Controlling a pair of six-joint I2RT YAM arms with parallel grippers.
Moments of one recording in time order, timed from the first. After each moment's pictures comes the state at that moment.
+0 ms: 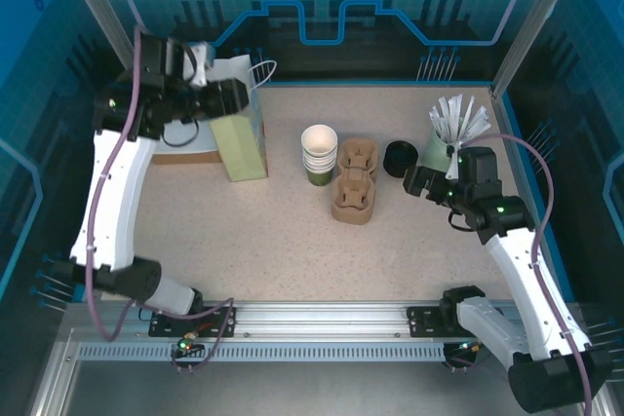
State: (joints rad) left arm -0.20 1.45 1.96 -1.23 0.25 -0.41; right arm 0.15 0.89 0.91 -0.81 -0.10 0.43
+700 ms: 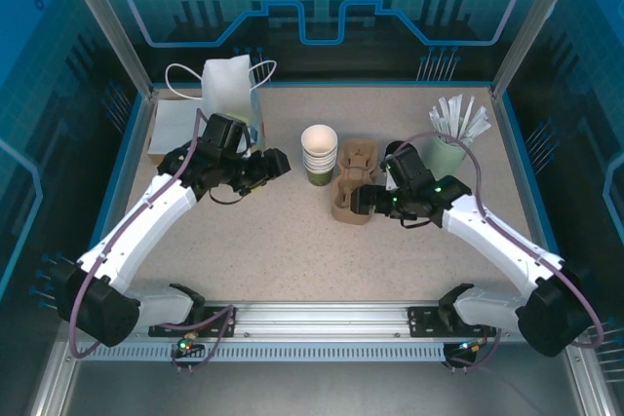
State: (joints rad) left arm -0.39 1.26 1.20 -0.81 0.34 -0.83; right arm 0.54 1.20 0.91 -0.74 -0.14 0.62
